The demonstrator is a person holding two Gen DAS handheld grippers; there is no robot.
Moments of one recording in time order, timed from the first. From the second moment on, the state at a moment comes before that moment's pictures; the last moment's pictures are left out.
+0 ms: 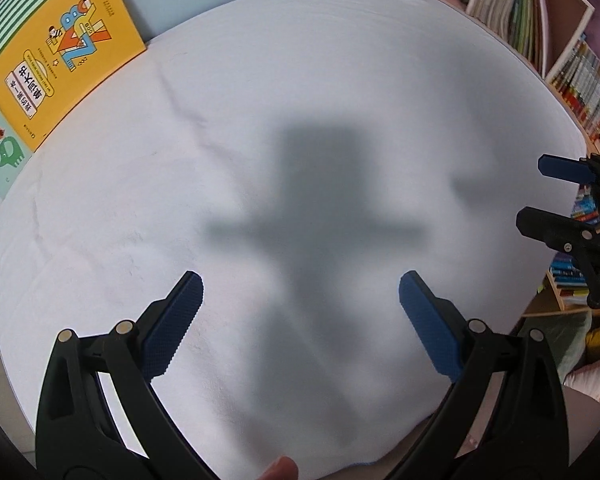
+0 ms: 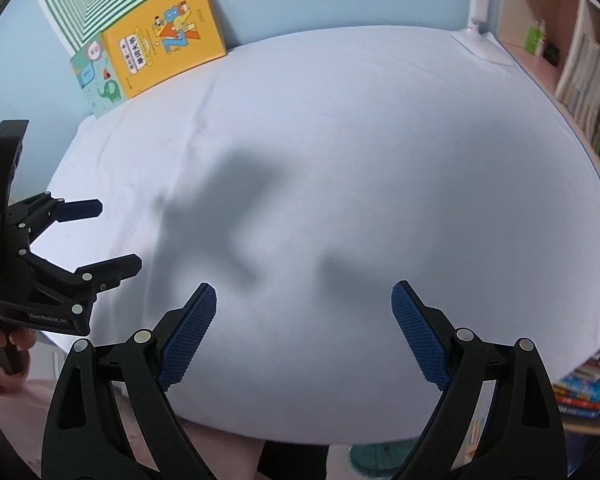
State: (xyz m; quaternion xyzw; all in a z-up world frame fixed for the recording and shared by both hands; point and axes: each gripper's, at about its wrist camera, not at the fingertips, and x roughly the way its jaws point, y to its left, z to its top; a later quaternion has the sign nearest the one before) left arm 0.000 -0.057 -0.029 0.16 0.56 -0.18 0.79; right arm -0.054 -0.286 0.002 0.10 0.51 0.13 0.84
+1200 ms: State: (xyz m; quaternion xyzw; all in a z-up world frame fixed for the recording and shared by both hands) left arm 0.023 -0.077 -0.029 0.13 0.58 -0.13 0.79; right arm 0.001 -0.311 0.001 0.09 0.52 0.17 0.83
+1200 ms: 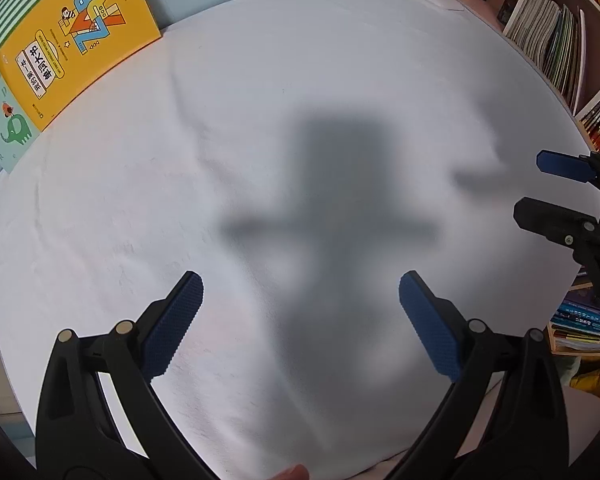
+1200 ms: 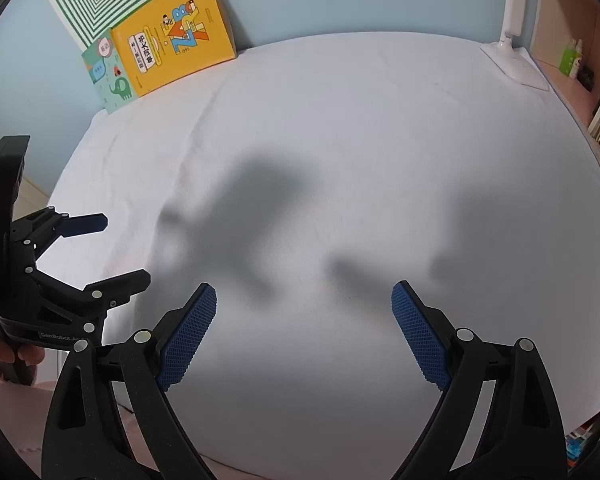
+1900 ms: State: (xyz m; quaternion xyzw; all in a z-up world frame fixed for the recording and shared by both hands) left arm 0.026 -0.074 -0.029 0.13 0.58 -0.13 0.79; right arm 0.001 -0.312 0.002 0.09 0.52 0.18 0.83
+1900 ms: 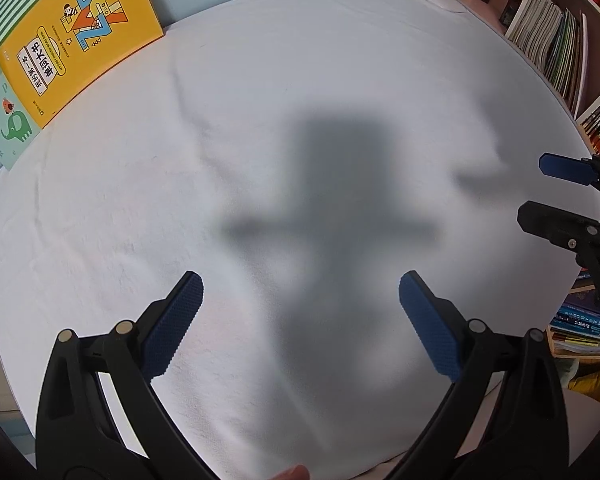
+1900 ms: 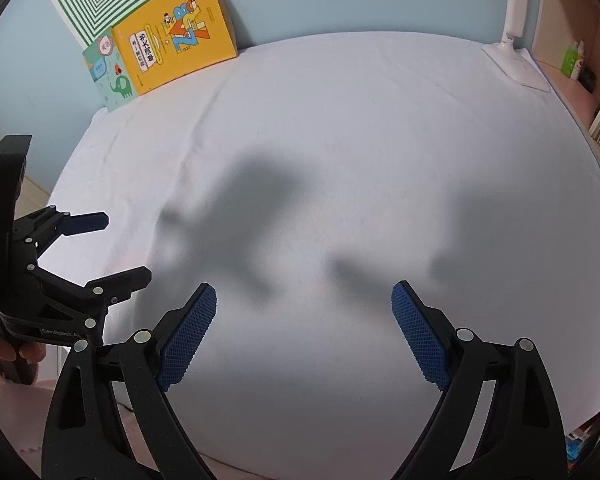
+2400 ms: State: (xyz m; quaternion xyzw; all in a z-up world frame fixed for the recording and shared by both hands) left arm 0.027 -0.073 -0.030 0.12 0.59 -0.12 0.79; right arm 0.003 -0.311 -0.001 0.08 0.53 0.18 0.83
